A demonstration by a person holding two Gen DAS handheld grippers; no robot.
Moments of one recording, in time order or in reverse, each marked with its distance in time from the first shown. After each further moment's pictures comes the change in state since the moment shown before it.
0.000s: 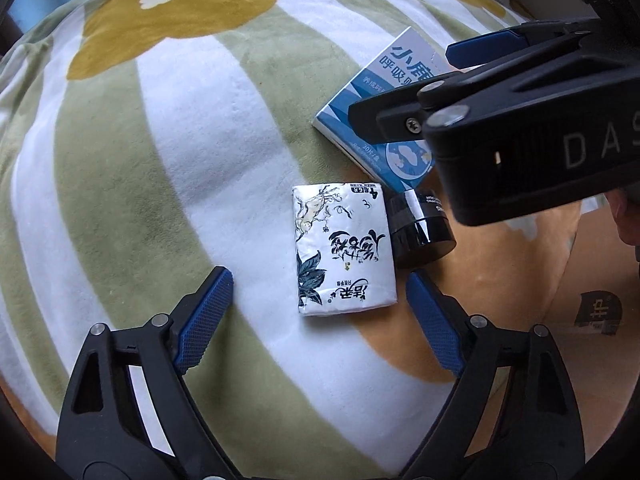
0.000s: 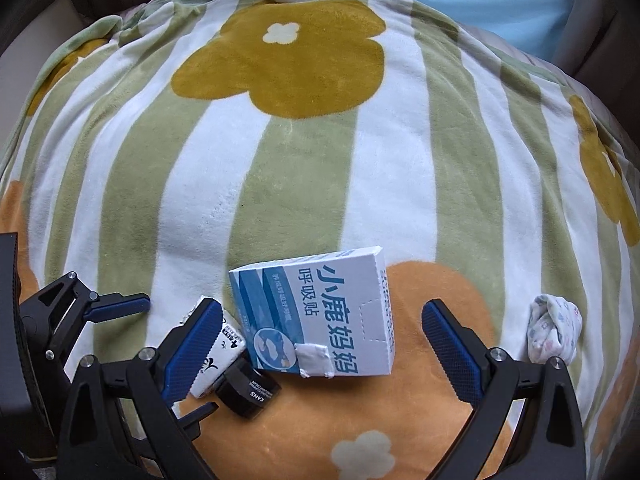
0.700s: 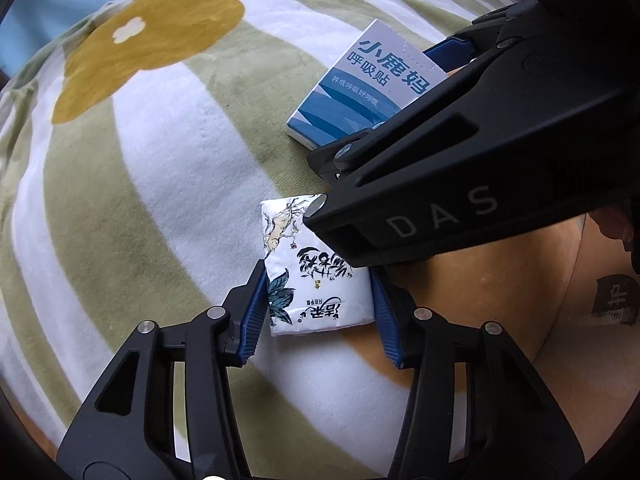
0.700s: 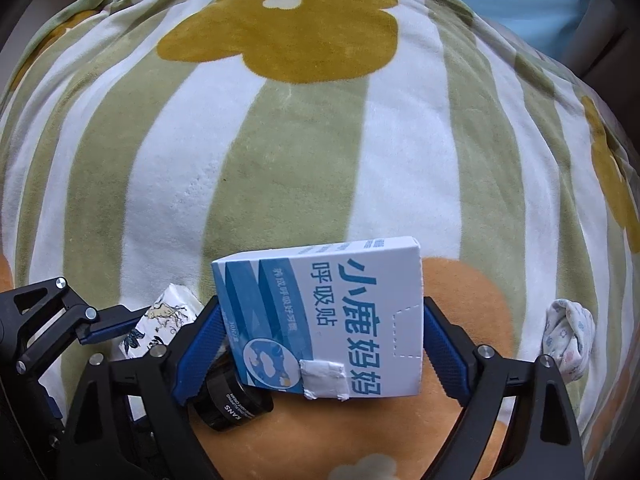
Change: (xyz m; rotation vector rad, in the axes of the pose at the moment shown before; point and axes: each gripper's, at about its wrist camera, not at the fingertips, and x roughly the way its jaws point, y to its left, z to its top) left arm 0.000 -0.011 0.002 0.117 -0.020 0.037; right arm 0.029 0.012 -0.007 -0.028 0.044 -0.042
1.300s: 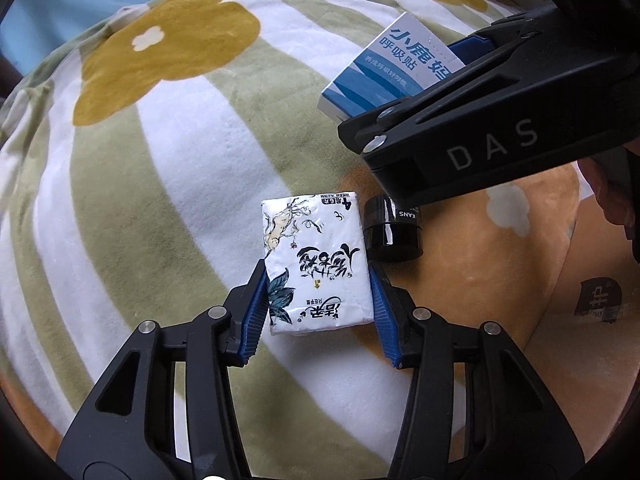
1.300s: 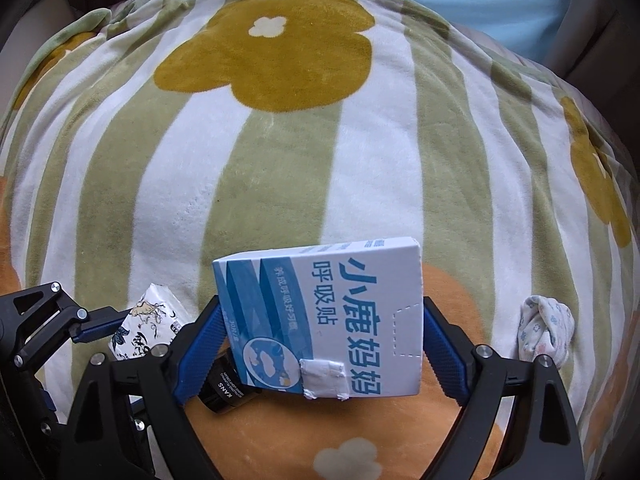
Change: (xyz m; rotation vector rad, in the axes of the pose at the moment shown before) left arm -0.031 0.019 -0.009 -0.030 -0.029 0.015; right arm -0.029 -0.010 -0.009 0.032 -0.051 -0.013
